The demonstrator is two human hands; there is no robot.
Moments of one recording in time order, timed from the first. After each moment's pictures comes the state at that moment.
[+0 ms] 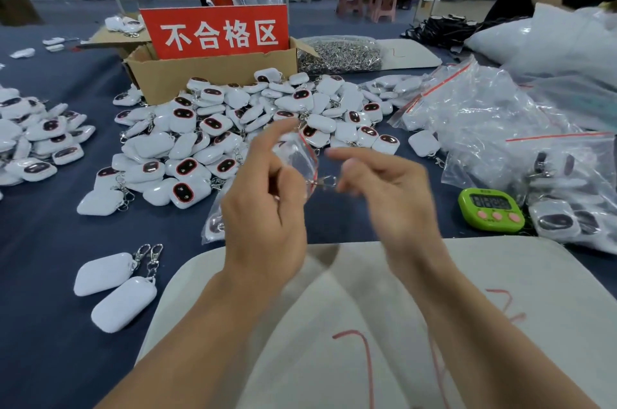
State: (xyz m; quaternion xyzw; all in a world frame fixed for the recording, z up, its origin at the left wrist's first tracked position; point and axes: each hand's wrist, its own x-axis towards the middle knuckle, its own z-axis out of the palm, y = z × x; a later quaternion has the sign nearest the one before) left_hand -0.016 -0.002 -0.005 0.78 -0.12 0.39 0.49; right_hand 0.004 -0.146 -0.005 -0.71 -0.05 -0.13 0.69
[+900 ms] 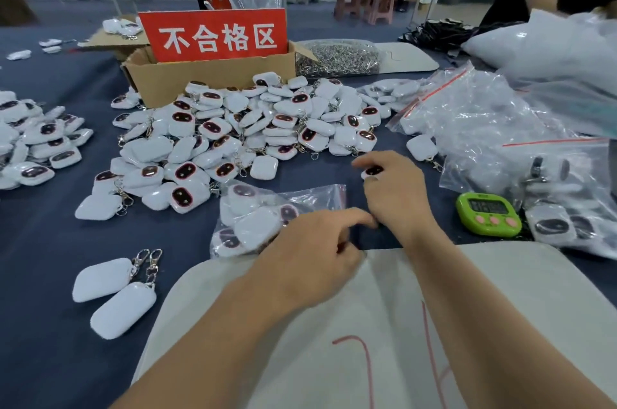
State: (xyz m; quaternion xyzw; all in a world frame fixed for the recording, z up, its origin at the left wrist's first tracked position) left_hand -0.010 -0.018 -0.027 0.91 -0.25 0.00 0.34; right_hand 0.060 -0.178 -0.030 -0.92 0.07 -0.12 0.38
